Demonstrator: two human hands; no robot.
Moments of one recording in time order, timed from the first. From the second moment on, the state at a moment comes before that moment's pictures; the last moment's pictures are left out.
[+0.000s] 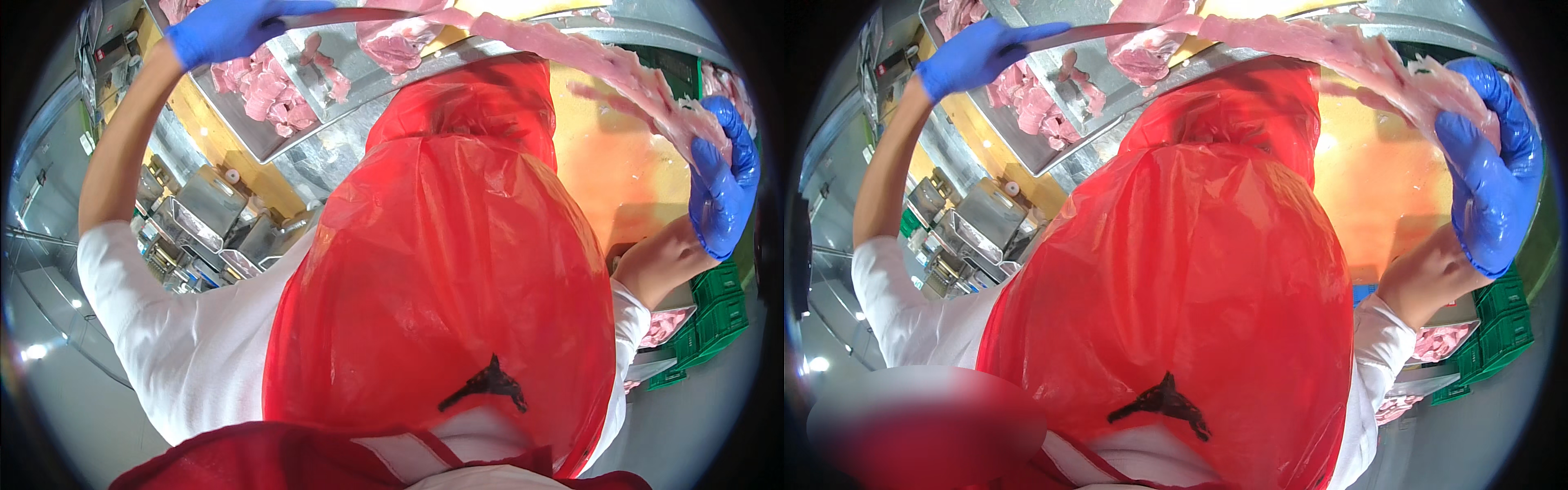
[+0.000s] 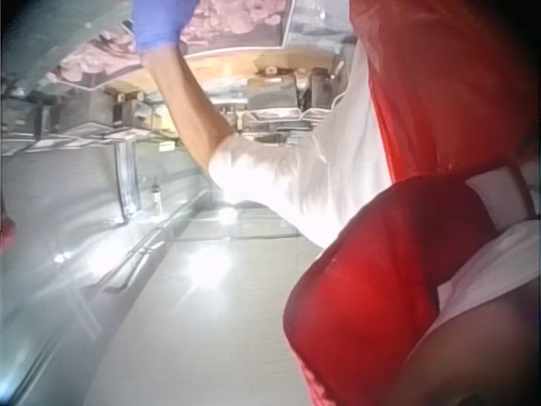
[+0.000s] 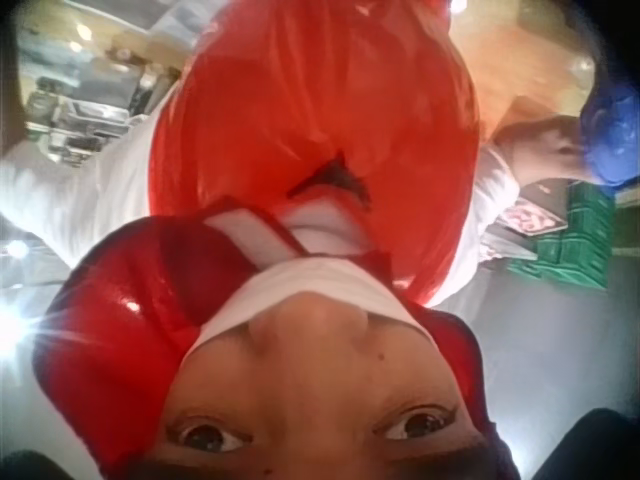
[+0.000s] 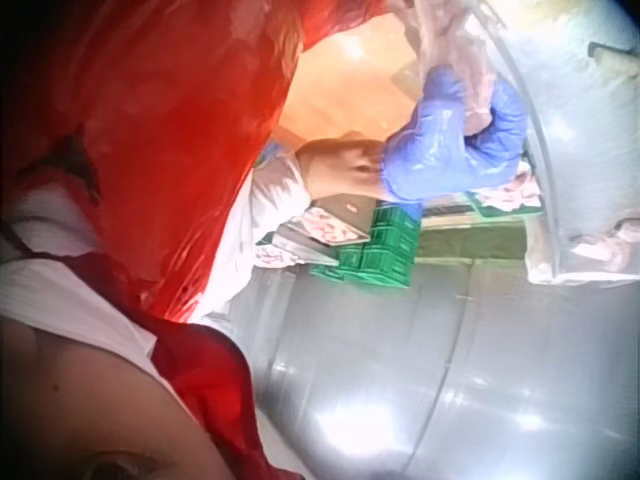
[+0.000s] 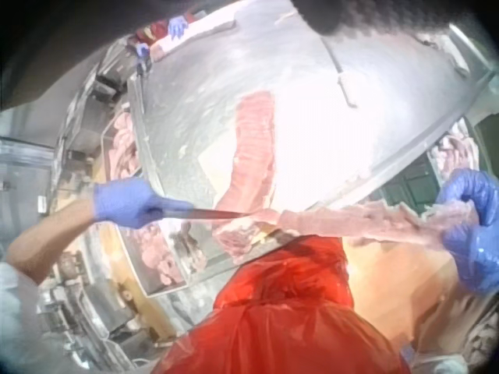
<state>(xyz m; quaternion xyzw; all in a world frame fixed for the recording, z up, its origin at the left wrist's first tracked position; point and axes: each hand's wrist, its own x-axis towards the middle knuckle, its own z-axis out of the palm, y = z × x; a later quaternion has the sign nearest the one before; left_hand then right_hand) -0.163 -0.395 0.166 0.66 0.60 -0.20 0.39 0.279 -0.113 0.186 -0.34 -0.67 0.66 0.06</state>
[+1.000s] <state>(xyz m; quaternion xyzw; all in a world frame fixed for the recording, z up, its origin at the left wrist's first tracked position) -0.092 -0.376 0.105 0.69 0.61 -0.12 0.36 0.352 -0.169 0.203 -0.41 -0.67 0.59 0.17</state>
